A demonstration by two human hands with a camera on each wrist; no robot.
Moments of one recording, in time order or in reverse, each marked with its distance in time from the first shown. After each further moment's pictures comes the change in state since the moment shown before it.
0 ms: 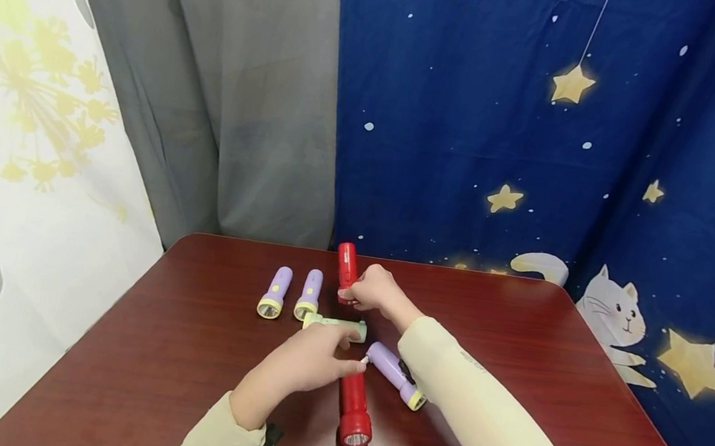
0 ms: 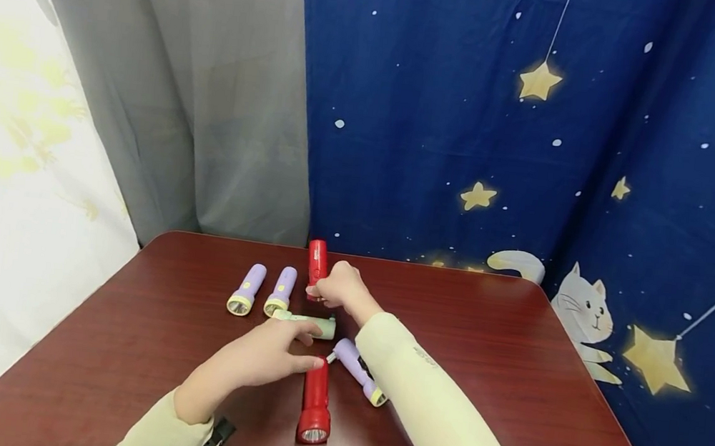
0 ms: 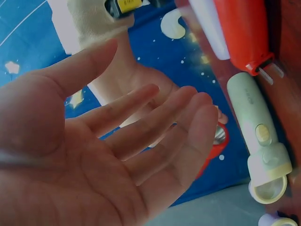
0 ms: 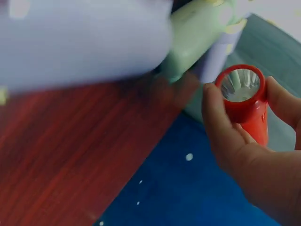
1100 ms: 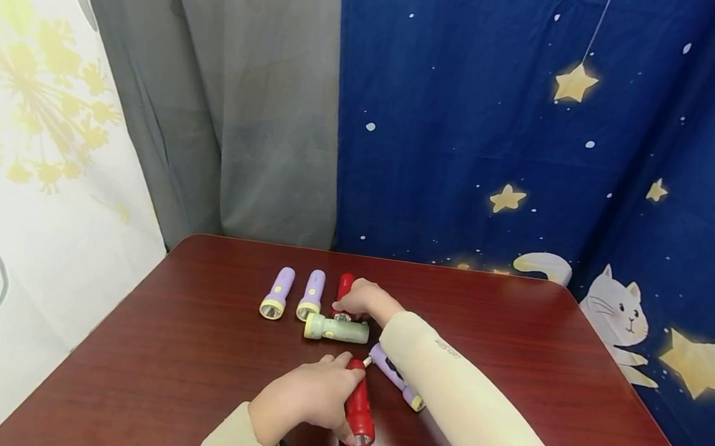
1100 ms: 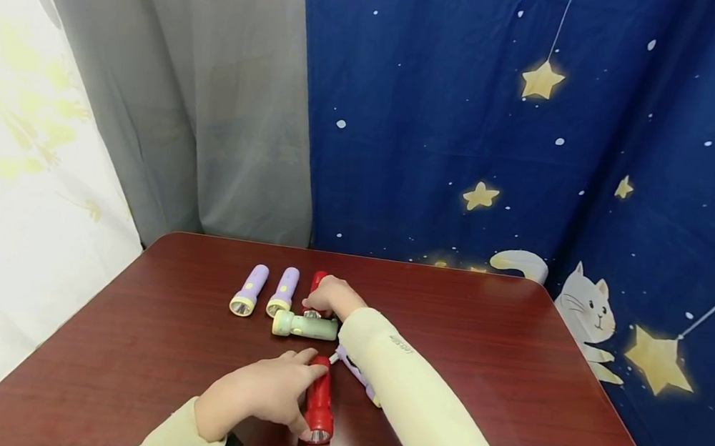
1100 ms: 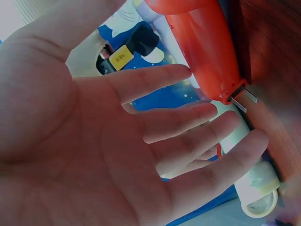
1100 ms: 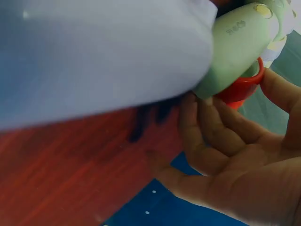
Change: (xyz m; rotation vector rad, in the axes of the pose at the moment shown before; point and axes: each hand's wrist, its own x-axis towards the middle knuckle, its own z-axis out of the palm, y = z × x) left_hand -0.009 0.012 0.030 0.405 -0.275 -0.100; right_hand 0.014 0.000 0.024 -0.403 -0.131 0.087
